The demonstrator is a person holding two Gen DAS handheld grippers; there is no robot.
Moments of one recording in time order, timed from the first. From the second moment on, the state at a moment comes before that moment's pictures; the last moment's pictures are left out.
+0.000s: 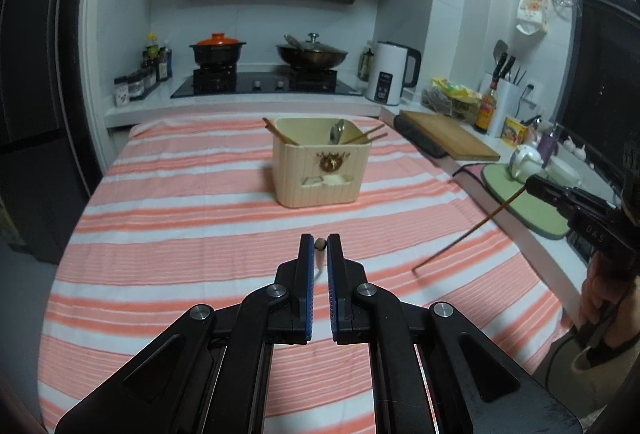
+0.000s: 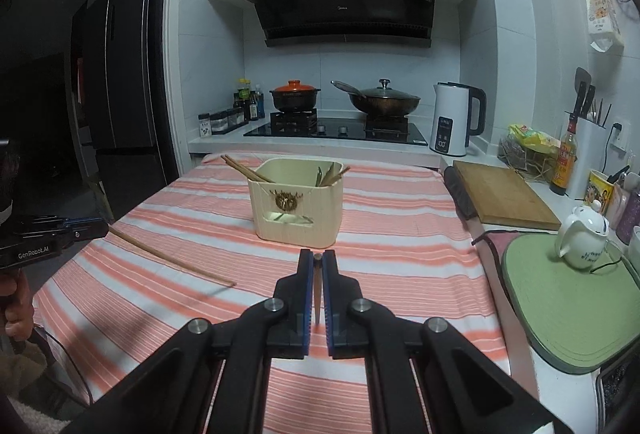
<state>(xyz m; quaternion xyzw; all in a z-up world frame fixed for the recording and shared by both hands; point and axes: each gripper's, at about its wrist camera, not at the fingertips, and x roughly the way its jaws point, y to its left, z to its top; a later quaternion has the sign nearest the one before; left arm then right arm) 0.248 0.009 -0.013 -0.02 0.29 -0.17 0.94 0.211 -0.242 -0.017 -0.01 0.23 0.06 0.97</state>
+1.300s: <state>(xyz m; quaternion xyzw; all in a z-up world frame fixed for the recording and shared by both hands) 0.383 -0.023 0.152 -0.06 0.15 -0.19 0.97 0.333 -0.223 0.114 0.00 0.13 0.10 0.99</state>
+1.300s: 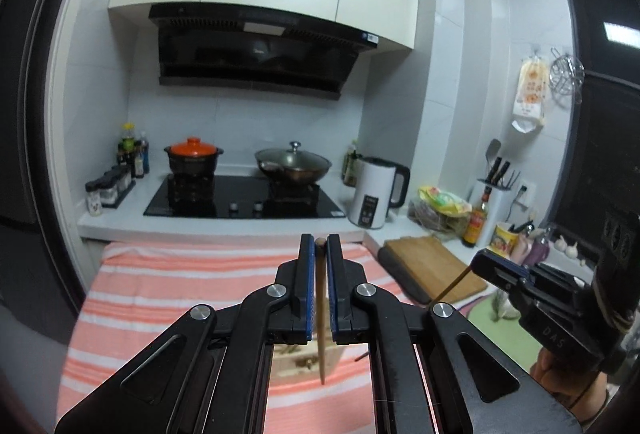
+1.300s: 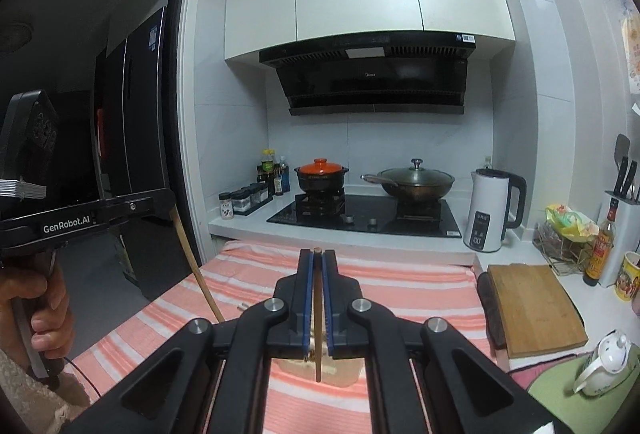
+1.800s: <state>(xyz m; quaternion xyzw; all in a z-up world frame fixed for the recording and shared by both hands) 0.497 -0.031 0.077 -0.09 0.23 -0.15 0.96 0.457 -0.225 0.055 0.04 0.20 0.11 0.97</state>
